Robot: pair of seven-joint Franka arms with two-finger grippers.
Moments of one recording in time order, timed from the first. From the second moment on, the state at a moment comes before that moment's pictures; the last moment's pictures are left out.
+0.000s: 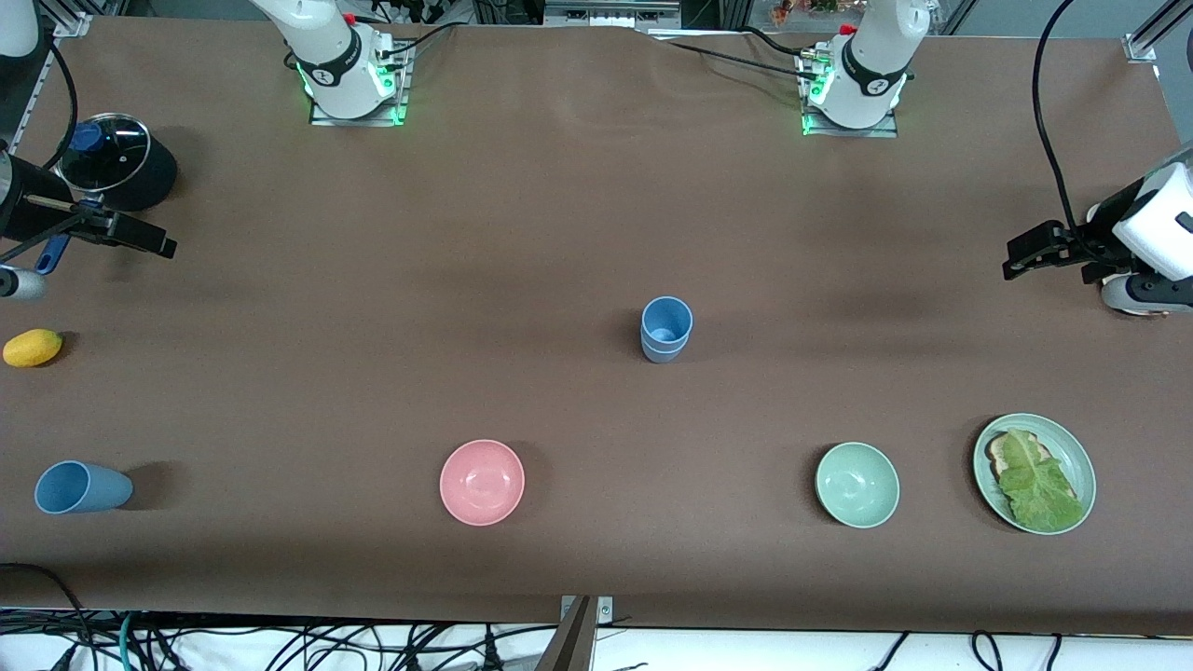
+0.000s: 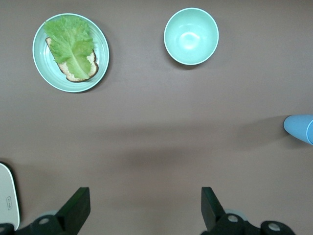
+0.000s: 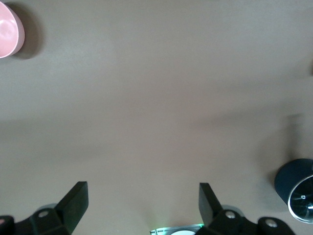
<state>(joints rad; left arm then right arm) 0.00 0.10 0.02 -1.57 -0.02 1.62 0.05 -0.02 0.14 -0.01 -1.50 0.04 1.48 0.16</state>
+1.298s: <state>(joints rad) 0.00 0.10 0.02 -1.57 -0.02 1.62 0.05 -0.01 0.14 0.00 -1.50 -0.02 1.51 0.16</state>
